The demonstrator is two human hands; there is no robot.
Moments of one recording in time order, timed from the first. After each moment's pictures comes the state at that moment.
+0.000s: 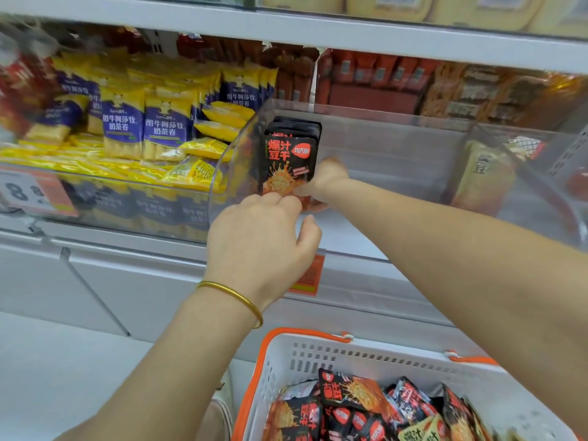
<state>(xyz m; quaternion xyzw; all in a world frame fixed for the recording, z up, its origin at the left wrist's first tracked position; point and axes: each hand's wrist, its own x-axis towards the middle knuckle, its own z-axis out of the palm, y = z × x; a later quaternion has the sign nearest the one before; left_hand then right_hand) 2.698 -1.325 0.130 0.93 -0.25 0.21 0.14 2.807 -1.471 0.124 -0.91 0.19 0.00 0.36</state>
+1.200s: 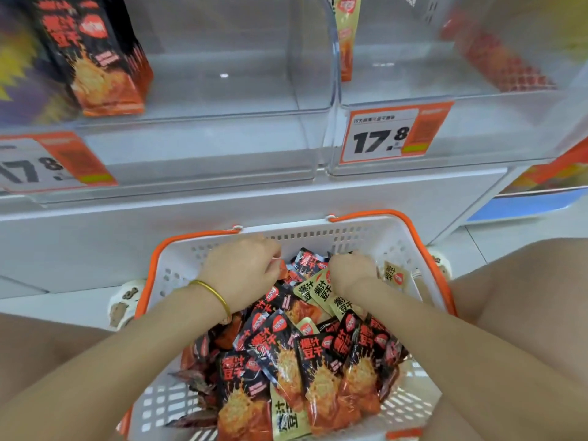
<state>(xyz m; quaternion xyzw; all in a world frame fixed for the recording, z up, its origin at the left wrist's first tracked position) 2.579 -1.430 -0.004 0.89 -0.45 -0.10 0.05 2.500 -1.601 -0.083 -0.93 0.23 0.28 0.00</state>
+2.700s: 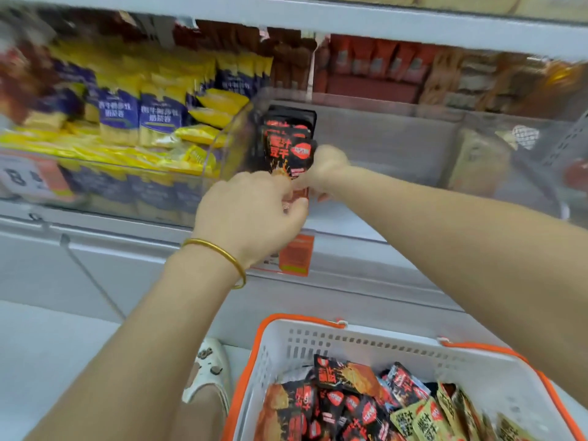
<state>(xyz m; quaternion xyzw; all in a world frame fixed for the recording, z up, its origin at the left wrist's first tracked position) 2.705 -1.322 0.142 0.95 -0.26 0.13 0.12 2.781 -1.473 0.135 -0.93 0.15 -0.01 0.32</state>
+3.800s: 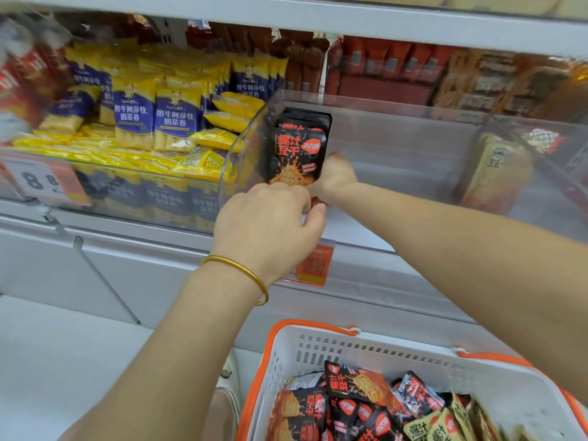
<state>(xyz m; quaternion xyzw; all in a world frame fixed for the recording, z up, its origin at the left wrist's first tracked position) 2.701 -1.324 0.142 0.95 -0.25 0.12 0.13 2.794 -1.466 0.117 -0.94 0.16 -0.05 0.30</state>
